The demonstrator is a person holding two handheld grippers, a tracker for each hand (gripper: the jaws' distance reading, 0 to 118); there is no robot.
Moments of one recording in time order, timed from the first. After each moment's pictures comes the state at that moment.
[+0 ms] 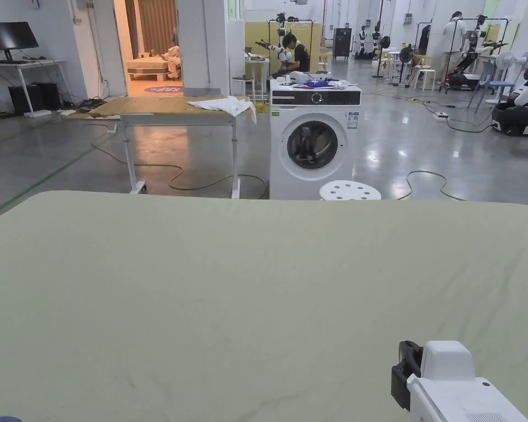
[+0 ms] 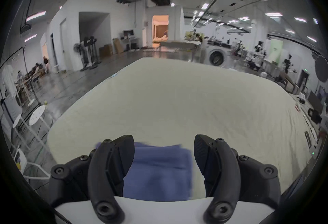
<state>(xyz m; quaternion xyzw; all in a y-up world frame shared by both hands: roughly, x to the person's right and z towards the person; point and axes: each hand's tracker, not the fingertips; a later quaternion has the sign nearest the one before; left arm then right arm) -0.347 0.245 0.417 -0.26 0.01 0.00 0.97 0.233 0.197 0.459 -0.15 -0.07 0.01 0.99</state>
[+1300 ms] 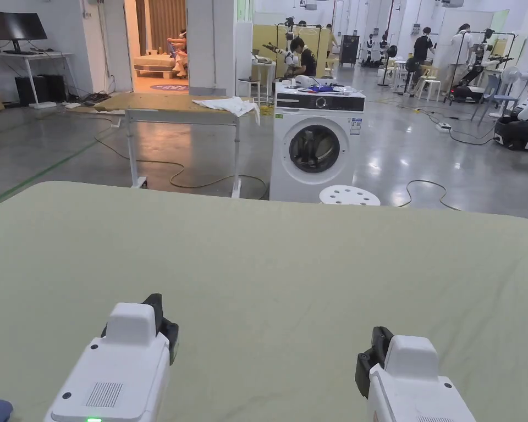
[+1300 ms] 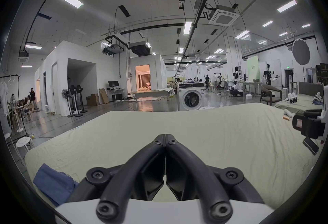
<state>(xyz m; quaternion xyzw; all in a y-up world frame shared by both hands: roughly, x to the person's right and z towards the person) -0.101 0.231 0.417 -0.04 -0.03 -0.03 1.00 0.194 0.208 0.465 -0.08 -0.09 0.00 0.99</state>
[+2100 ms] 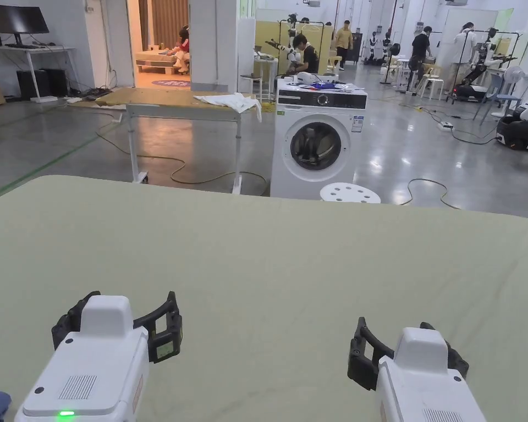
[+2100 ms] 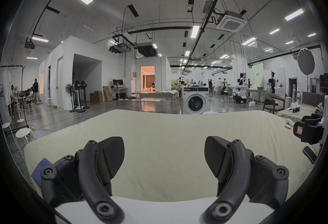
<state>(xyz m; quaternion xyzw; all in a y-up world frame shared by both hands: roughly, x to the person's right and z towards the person) -0.117 0.234 0.416 -0.04 -0.01 -0.01 1.00 0.204 0.210 0.462 -0.06 -0.12 0.02 0.99</state>
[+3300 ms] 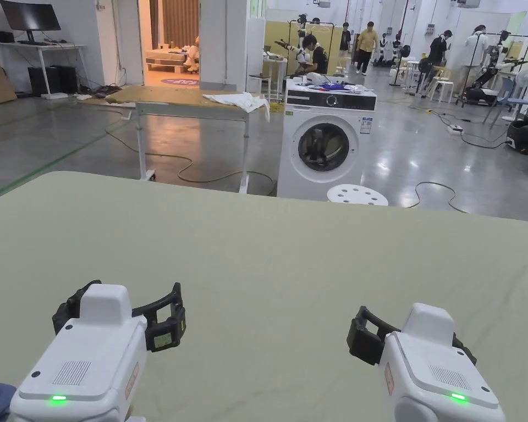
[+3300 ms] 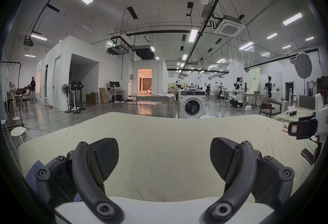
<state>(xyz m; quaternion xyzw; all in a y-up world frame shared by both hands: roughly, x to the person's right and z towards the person) -0.134 0.232 0.402 -0.01 -0.03 0.01 1.00 0.212 0.227 0.427 -0.12 -0.14 -0.06 0.98</state>
